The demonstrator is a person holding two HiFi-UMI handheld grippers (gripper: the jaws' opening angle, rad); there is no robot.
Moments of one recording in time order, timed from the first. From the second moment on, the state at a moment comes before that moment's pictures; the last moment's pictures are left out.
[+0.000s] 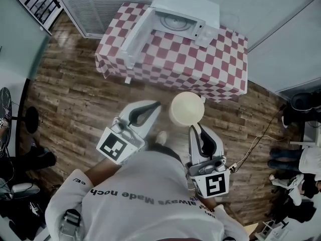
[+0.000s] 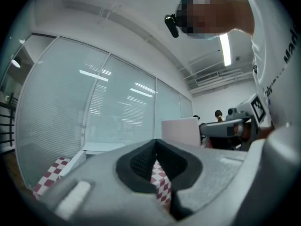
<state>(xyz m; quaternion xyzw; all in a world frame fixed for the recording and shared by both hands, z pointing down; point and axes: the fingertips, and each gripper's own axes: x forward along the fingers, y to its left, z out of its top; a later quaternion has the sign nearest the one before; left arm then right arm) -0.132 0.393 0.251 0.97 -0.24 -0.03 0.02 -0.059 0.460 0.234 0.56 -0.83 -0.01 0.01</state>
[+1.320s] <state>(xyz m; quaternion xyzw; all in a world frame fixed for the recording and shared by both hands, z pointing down) -0.047 0.286 0.270 0.96 -0.28 -0.02 0.02 0.031 0.352 0.245 0.53 -0.85 -0.01 0.01</state>
